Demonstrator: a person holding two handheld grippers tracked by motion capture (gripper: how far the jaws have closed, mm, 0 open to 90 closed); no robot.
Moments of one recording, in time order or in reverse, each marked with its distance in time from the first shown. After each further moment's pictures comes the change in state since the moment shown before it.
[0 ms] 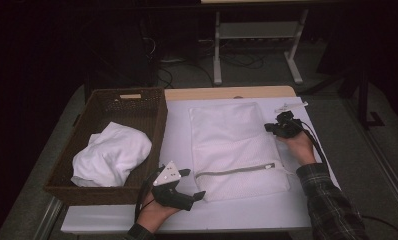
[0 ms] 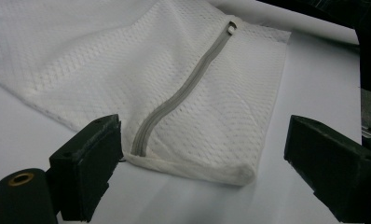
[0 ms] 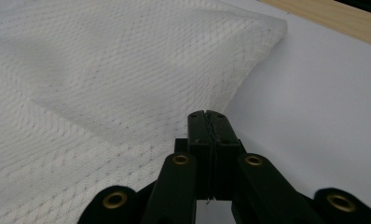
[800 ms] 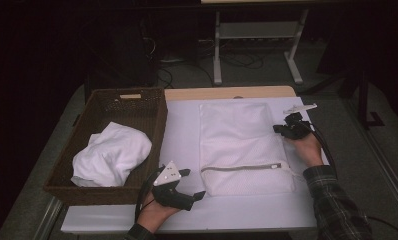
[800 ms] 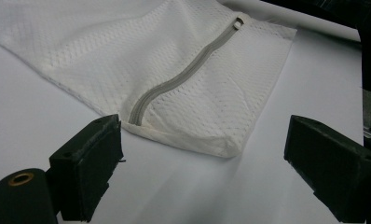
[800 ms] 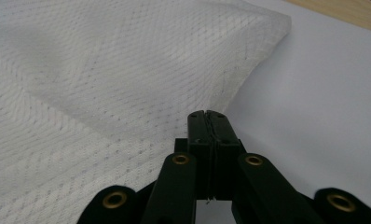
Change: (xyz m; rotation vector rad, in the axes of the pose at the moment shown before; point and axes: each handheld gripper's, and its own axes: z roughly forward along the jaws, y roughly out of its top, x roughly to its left) left arm 0.000 0.000 0.001 0.005 0.005 -0.001; right arm -0.018 -0.016 -0.008 0.020 -0.045 0.042
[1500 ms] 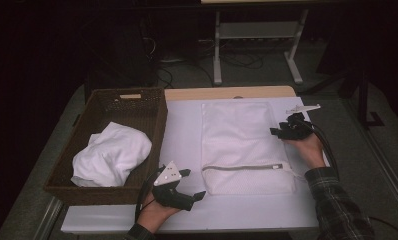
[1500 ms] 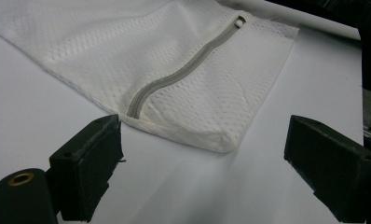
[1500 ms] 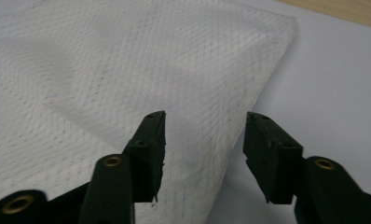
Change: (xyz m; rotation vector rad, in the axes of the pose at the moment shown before) left arm 0.000 0.000 0.001 0.003 -0.004 -0.003; right arm -0.002 -0.003 -0.003 -0.029 0.016 0.046
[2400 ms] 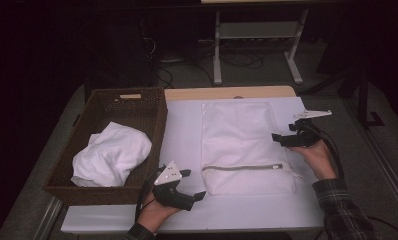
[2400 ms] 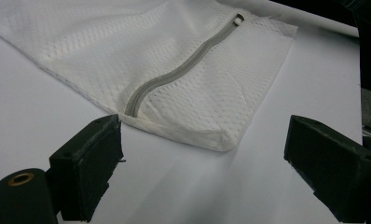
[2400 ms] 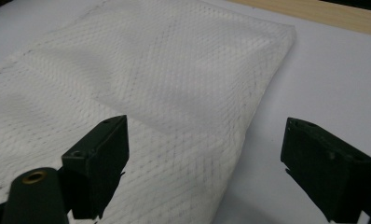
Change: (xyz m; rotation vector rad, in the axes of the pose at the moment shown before) left arm 0.001 -0.001 0.002 0.010 -0.010 -0.004; right arm 0.015 -0.012 -0.035 -0.058 0.016 0.022
